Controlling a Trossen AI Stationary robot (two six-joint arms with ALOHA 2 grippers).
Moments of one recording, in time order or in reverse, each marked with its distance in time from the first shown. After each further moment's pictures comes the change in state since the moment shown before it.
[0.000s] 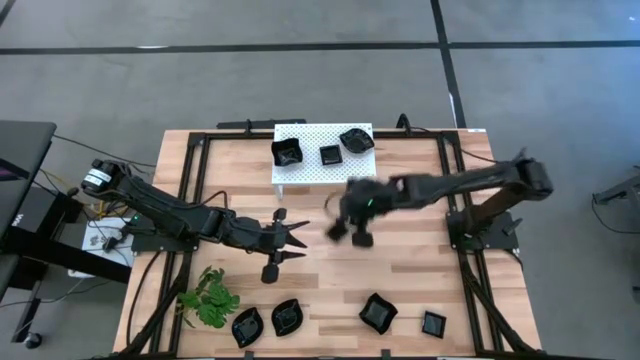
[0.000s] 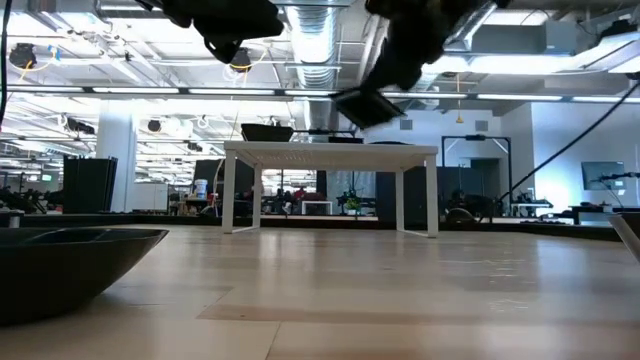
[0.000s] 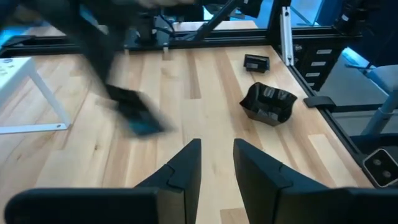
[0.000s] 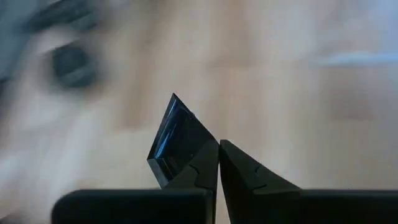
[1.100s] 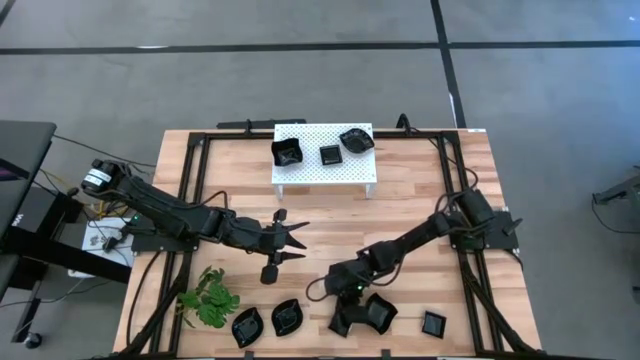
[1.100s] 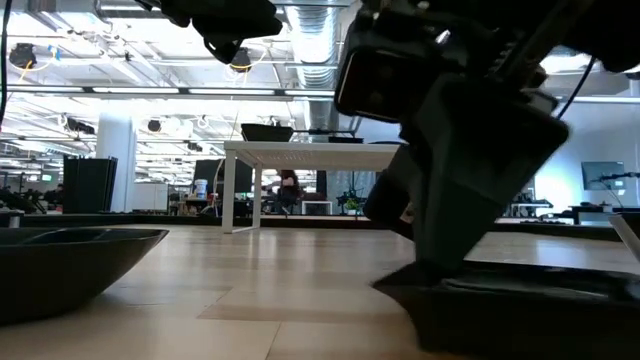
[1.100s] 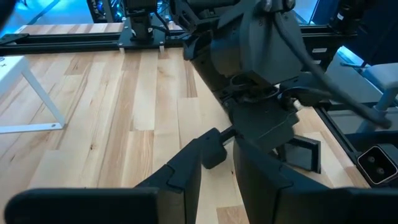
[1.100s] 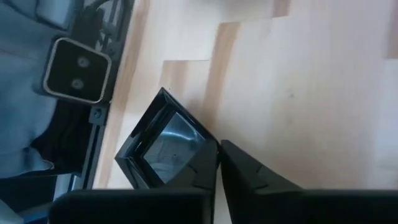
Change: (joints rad) left arm 0.000 0.000 0.000 -0.003 0.017 -0.001; right arm 0.341 0.535 0.002 0.443 -0.345 0.429
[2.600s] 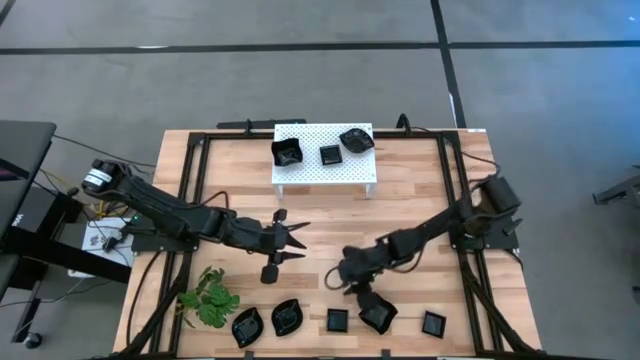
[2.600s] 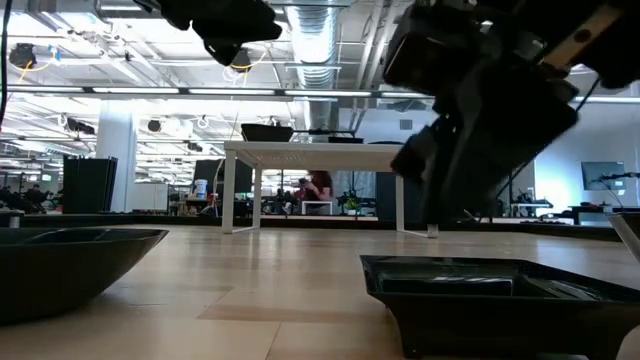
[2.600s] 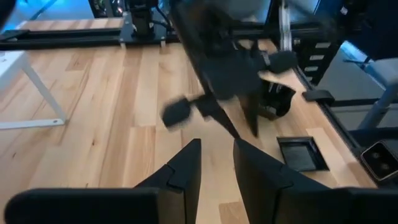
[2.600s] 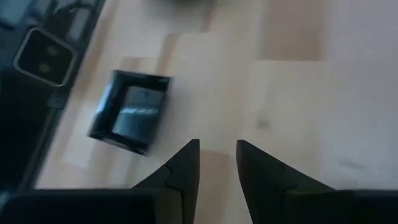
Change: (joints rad) left arm 0.001 0.004 0.001 -0.015 -0.002 0.001; right arm -0.010 -0.215 -0.201 0.026 0.180 -0.110
